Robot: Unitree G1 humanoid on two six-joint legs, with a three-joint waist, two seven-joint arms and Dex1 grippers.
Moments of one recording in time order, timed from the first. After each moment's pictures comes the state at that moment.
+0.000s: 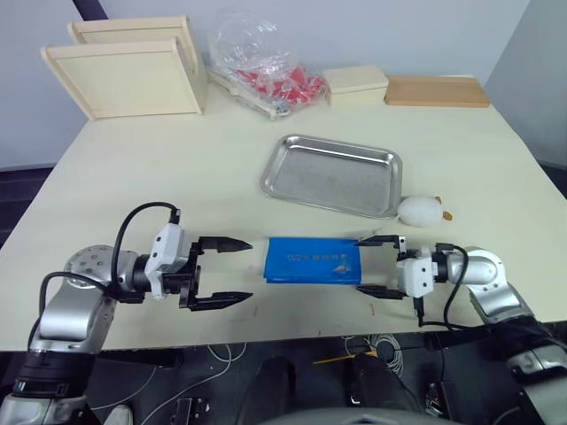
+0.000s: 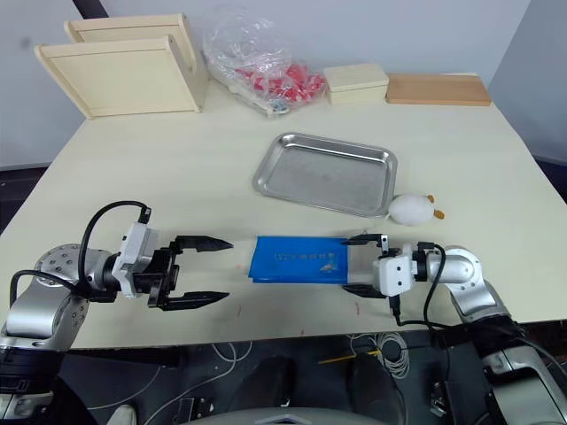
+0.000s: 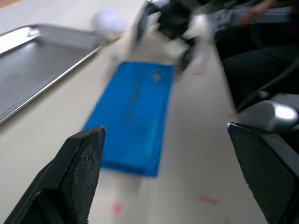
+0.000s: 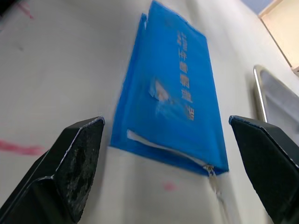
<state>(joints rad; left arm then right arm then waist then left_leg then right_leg) -0.08 0.85 0.12 -0.14 -0.56 0.13 -1.46 -0.39 -0.53 0.24 0.38 0.00 -0.76 1.12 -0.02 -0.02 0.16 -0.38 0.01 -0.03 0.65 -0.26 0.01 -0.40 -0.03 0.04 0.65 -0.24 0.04</state>
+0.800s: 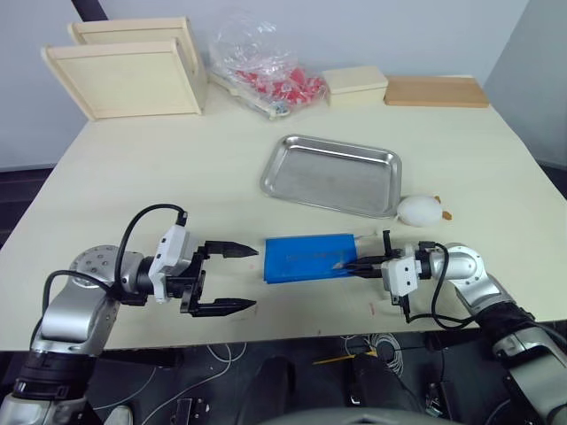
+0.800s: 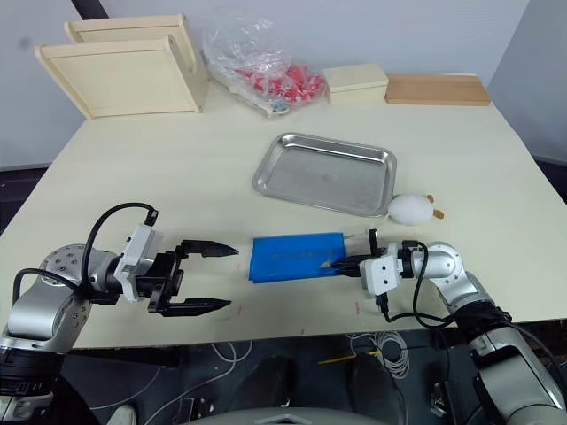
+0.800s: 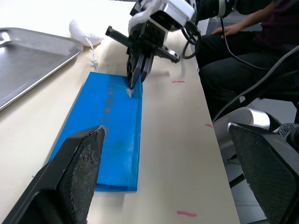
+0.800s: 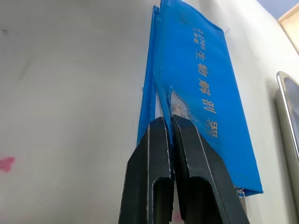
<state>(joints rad) -0.08 0.85 0.11 -0.16 -0.58 0.17 -1.46 -0.44 -0.57 0.34 0.40 0.08 -0.71 1.18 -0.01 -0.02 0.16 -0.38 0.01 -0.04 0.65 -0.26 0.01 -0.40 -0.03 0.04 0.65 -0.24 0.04</state>
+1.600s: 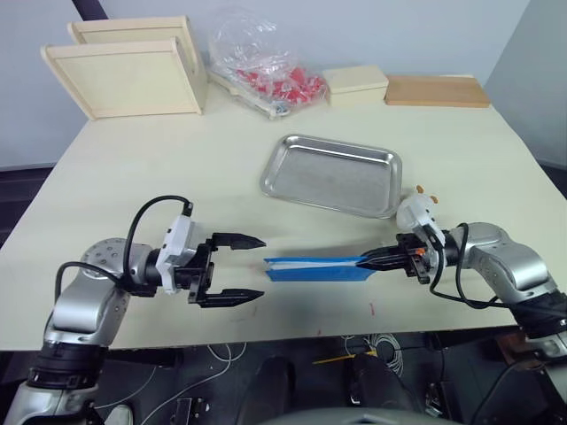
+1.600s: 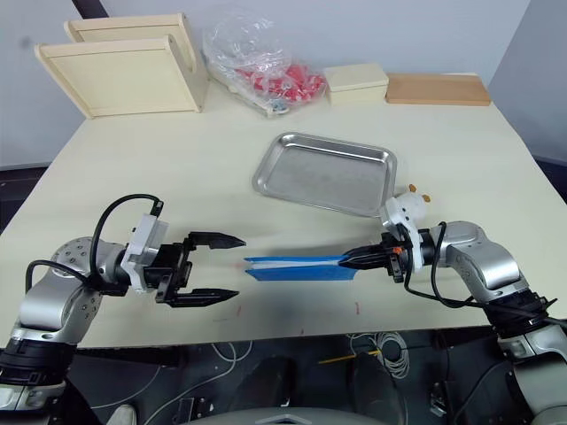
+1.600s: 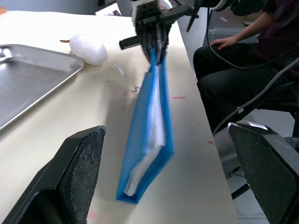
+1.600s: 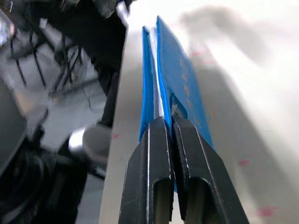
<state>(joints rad) -0.18 0.77 0.07 -0.09 -0.59 0.19 -1.44 -0.50 -0.67 0.26 0.09 0.60 0.48 1.32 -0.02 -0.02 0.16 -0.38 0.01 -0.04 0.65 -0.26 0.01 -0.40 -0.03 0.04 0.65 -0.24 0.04</state>
